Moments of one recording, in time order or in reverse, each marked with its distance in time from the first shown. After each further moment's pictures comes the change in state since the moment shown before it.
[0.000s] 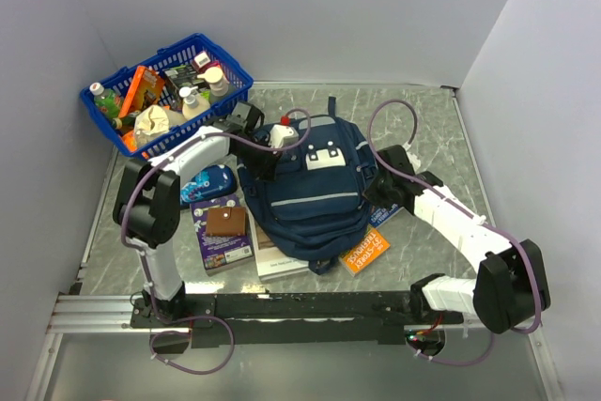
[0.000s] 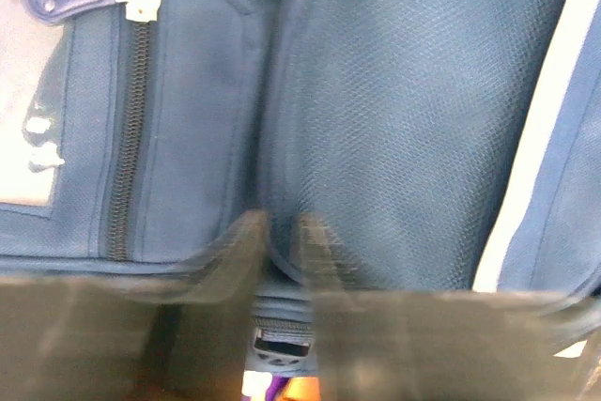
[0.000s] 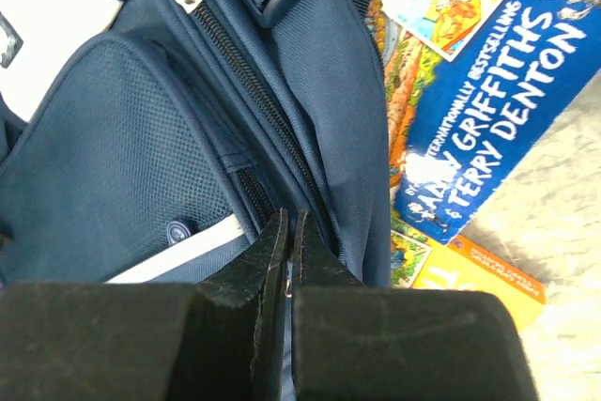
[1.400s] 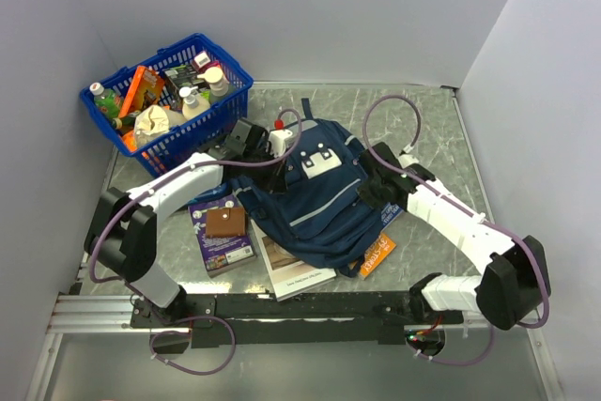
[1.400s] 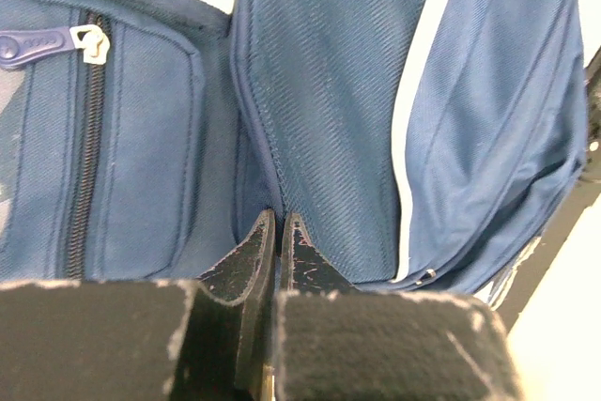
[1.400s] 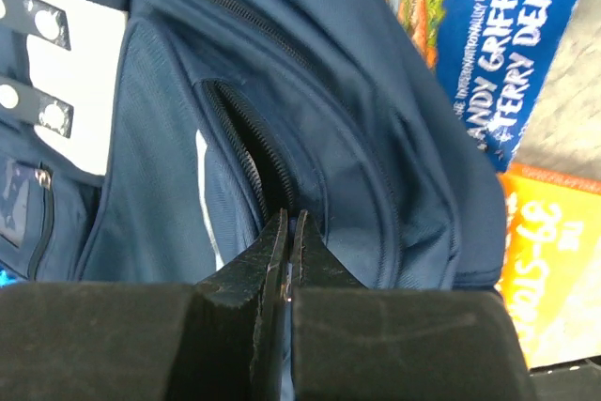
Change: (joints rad) left arm -0.113 -0.255 -0.266 0.250 -0.039 -0.523; right arm 0.140 0.023 0.138 -0.209 0.152 0.306
